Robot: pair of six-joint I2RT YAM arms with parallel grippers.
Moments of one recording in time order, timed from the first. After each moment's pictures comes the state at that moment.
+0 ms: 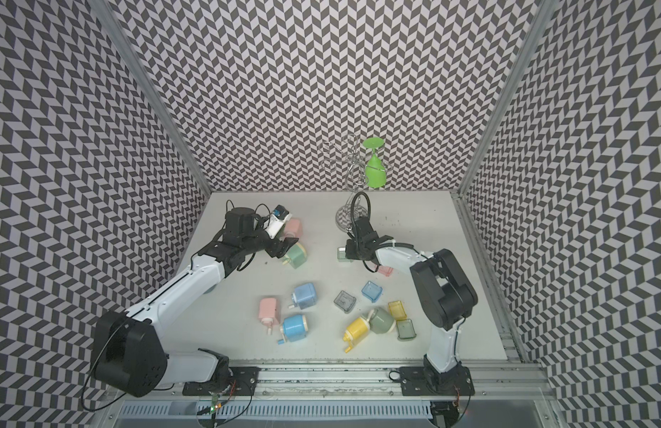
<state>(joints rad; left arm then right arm) -0.32 1.35 1.00 -0.22 0.33 0.40 0.52 1.88 1.19 -0.26 0.01 0.51</state>
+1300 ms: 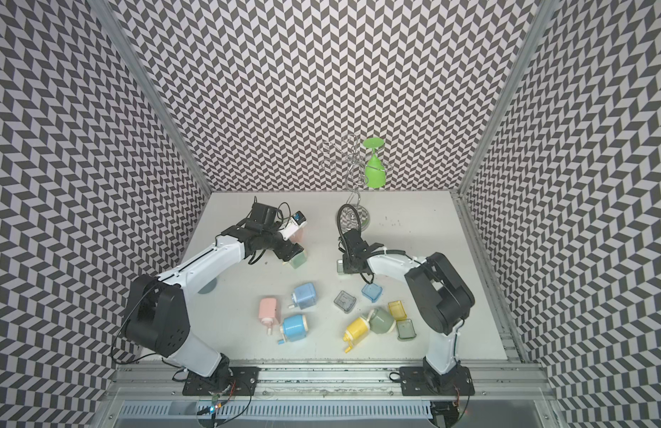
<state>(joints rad) -0.37 1.62 1.21 -0.50 0.23 0.51 0.61 1.81 1.12 -0.37 0.15 0.50</state>
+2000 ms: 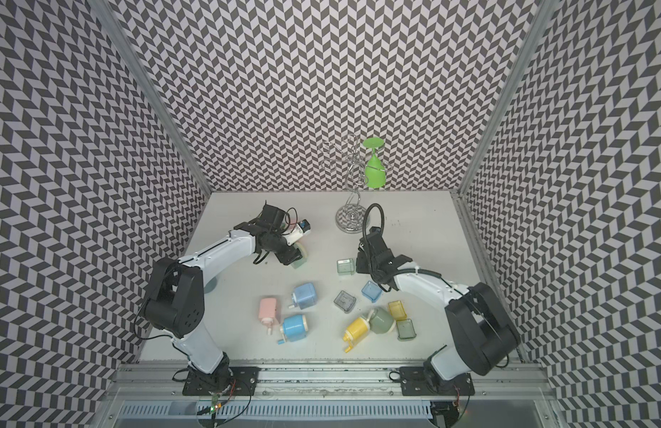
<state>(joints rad) -0.37 1.75 1.26 -0.58 0.20 0.57 0.55 1.50 0.87 -0.23 0.11 0.57</state>
